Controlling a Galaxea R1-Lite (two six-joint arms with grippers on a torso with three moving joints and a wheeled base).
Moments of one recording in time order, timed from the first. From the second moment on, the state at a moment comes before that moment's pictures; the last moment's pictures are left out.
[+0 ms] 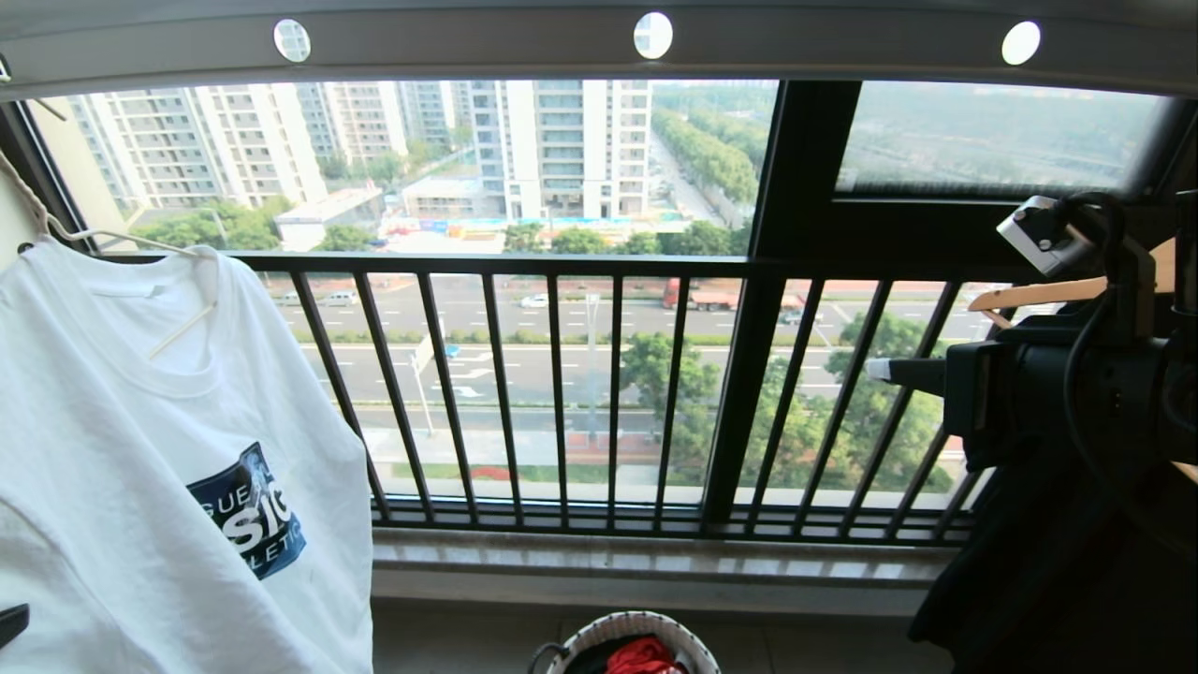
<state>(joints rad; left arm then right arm) -0.02 0.74 -0.68 0.44 0.18 -0.01 0.34 1.36 -0.95 -0.06 0.12 0.14</state>
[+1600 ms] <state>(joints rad) -0.02 0.66 -0.55 0.72 0.19 -0.02 0.34 1.37 -0.95 -0.06 0.12 0.14</state>
